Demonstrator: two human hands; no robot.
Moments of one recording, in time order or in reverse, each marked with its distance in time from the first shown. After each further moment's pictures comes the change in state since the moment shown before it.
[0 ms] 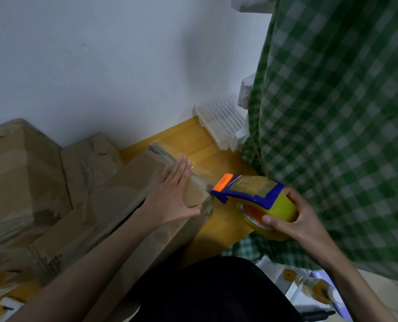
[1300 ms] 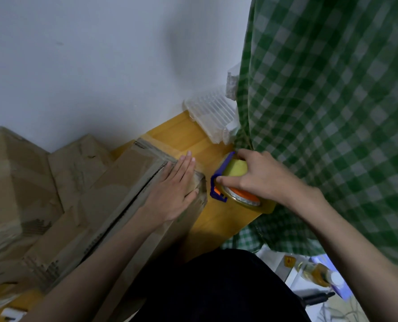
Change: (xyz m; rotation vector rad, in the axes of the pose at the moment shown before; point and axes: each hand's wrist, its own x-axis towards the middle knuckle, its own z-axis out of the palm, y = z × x) left_hand 0.018 0.014 0.007 0.042 0.037 0.066; right_hand 0.074 -0.067 0.028 -0.806 -0.180 0.058
